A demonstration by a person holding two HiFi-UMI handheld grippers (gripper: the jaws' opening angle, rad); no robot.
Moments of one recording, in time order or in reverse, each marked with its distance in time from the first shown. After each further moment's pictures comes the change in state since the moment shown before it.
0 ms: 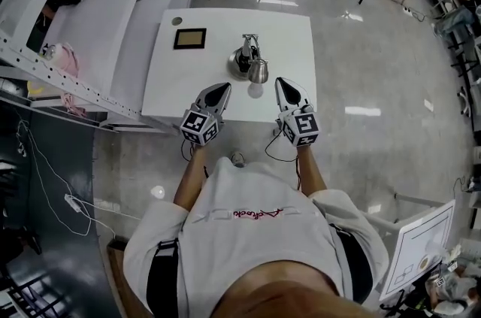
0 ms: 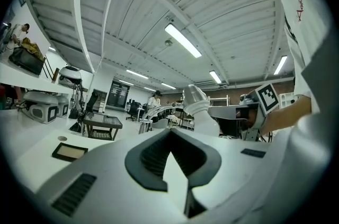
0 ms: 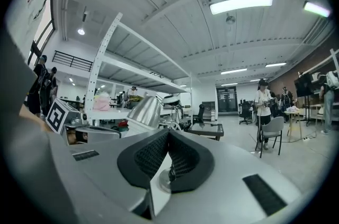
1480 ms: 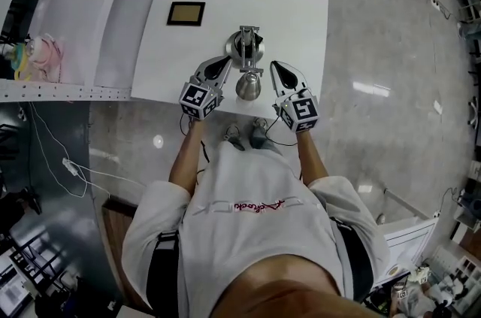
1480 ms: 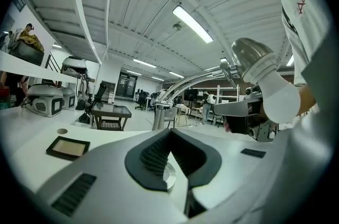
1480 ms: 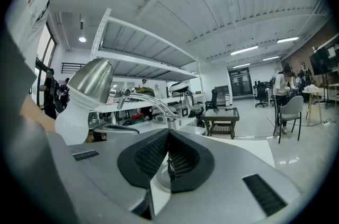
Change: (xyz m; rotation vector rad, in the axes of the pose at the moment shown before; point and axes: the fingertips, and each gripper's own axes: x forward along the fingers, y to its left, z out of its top) left arm 0.084 0.052 -0.042 -0.016 0.135 0.095; right arm 0.069 -0.043 -0.052 0.099 0.119 0.171
